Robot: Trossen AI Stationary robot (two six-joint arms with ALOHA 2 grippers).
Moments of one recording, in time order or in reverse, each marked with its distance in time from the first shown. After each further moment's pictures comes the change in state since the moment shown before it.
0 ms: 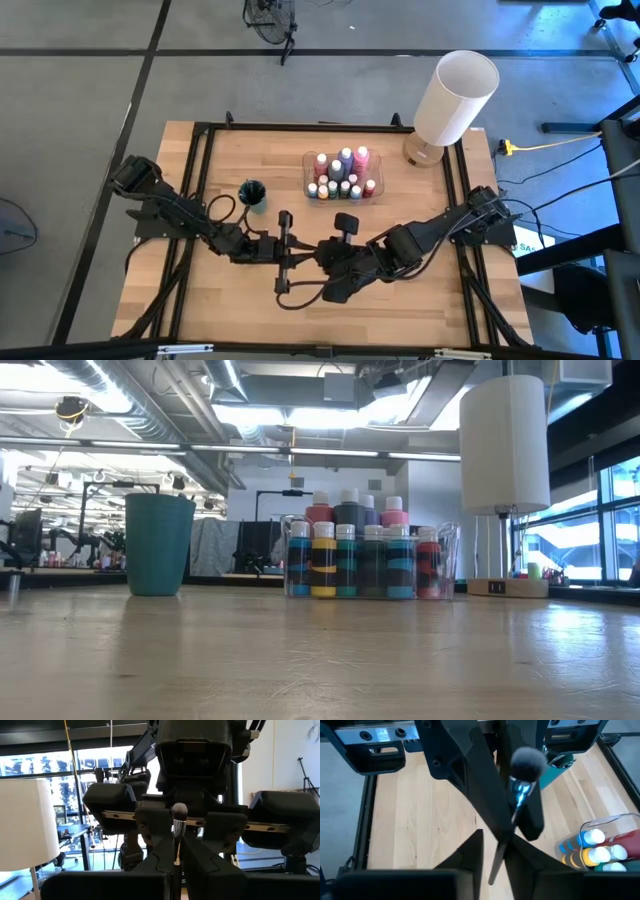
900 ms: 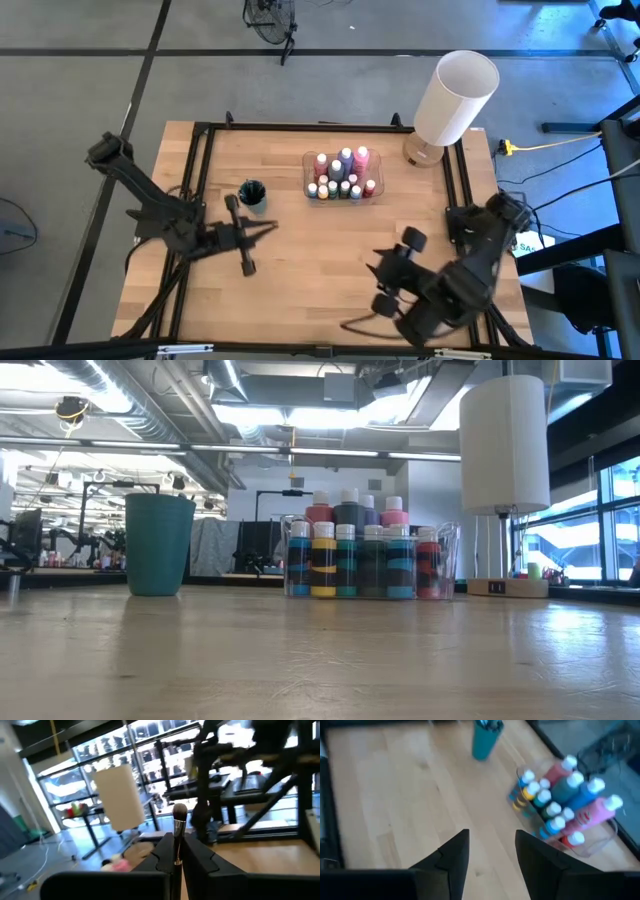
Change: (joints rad) left arm -0.216 -0.424 -0.078 -0.502 -0.553 0.143; right arm 0.292 -0.082 0.000 -0.560 0.326 0.645
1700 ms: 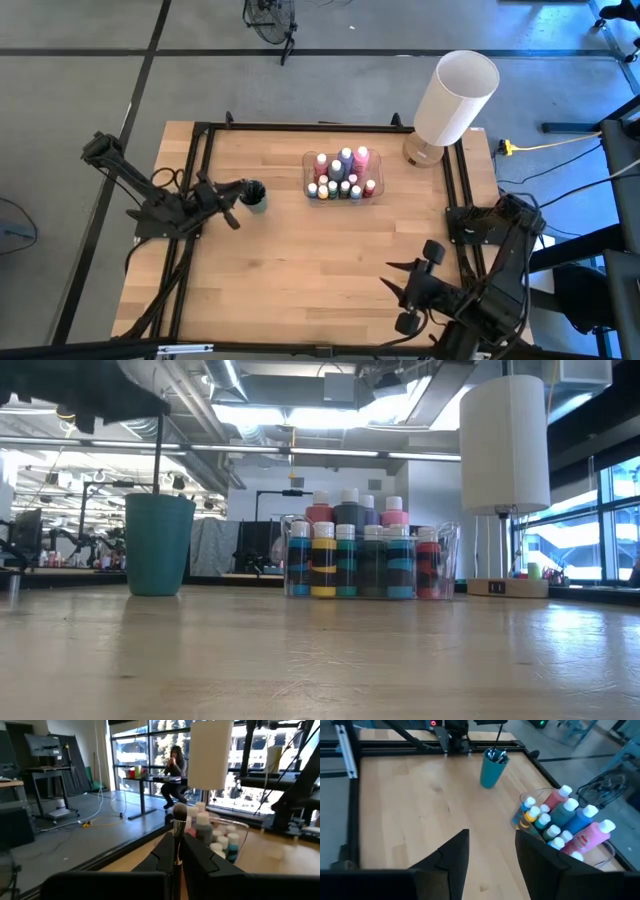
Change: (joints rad) left arm 0.094 -0.554 -0.521 -0.052 -0.260 -0.251; right arm 0.162 -0.038 -0.048 -0.001 0.197 0.068
